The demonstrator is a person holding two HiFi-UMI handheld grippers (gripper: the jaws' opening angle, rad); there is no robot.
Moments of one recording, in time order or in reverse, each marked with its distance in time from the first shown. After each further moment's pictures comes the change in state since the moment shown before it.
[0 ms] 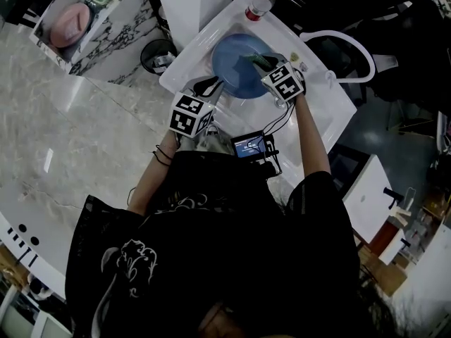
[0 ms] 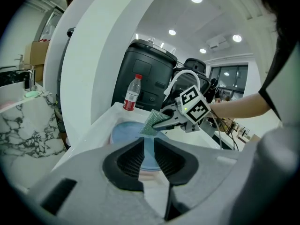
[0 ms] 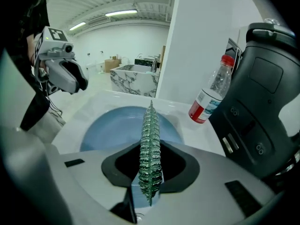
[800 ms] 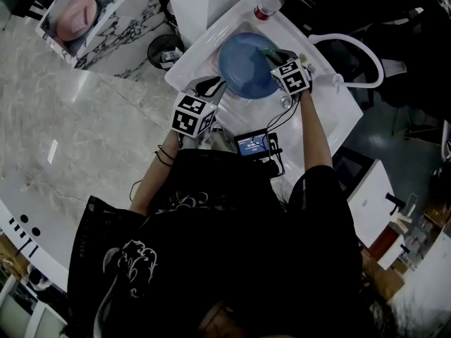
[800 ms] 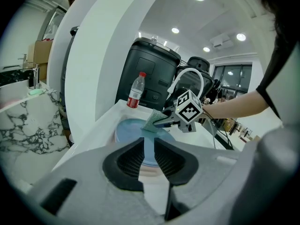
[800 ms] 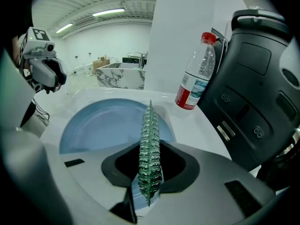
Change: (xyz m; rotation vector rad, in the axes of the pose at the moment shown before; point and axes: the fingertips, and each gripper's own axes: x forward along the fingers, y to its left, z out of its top) left arm -0.004 0.008 -0.009 -0.020 0.020 0.032; right arm 0.023 -0.039 -0.029 0.090 0.018 -0.089
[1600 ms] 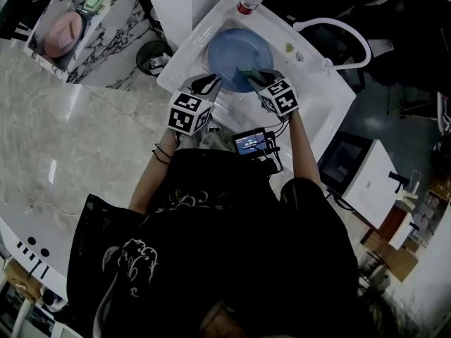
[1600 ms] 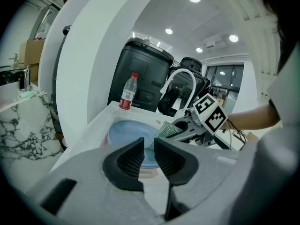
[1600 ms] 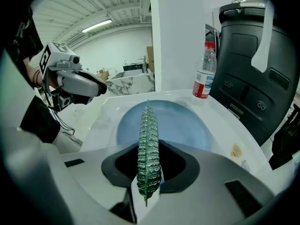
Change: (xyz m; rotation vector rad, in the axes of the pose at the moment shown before) left arm 0.001 -0.015 0.005 0.042 -0.003 -0.077; right arm -0.056 0.095 -0.016 0.187 -0.018 0.116
